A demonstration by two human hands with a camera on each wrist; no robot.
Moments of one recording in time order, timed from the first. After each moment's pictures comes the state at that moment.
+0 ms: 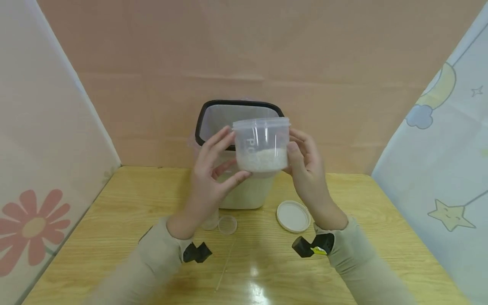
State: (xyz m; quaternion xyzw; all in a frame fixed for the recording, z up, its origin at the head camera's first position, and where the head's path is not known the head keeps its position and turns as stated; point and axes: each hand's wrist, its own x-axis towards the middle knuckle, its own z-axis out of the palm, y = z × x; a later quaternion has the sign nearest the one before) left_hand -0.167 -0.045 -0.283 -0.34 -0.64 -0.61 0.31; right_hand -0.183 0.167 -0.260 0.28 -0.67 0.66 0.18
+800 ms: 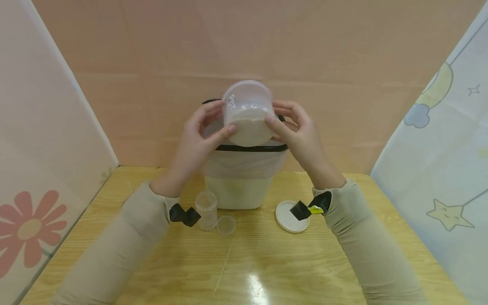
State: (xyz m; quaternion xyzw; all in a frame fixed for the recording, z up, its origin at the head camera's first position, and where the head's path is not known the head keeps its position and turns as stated) left_hand -0.212 -0.077 -0.226 -0.26 -0.71 -0.63 0.21; right_hand -0.227 0.158 -0.205 0.26 -0.73 0.61 0.13
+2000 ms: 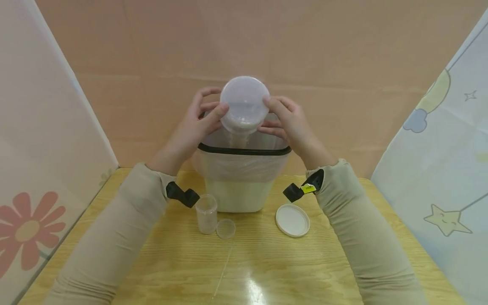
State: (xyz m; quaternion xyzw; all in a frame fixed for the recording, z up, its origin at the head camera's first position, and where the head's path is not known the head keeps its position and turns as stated) left_hand -0.240 -0.090 -0.203 -0.21 -0.71 -0.67 0.08; right_hand -0.256 0.144 -0.182 0.18 -0.69 0.70 0.00
